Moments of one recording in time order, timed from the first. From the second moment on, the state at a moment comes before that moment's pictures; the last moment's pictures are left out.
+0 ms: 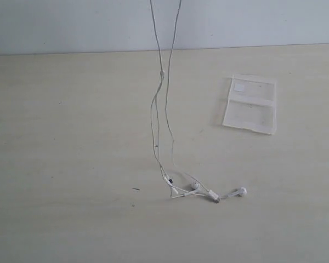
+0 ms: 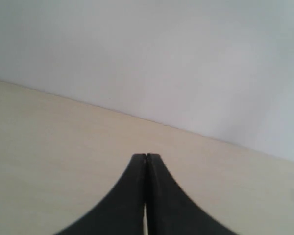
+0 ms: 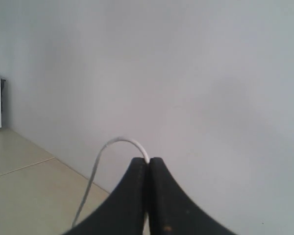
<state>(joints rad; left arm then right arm) 0.06 0.01 0.00 0.21 0.13 -0.54 0.68 1.15 -0.98 -0.05 -0.14 -0.05</state>
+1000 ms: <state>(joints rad) -0.03 0.53 -0.01 0.77 -0.77 -0.93 0.68 1.22 -1.03 -0.05 -0.06 -0.06</state>
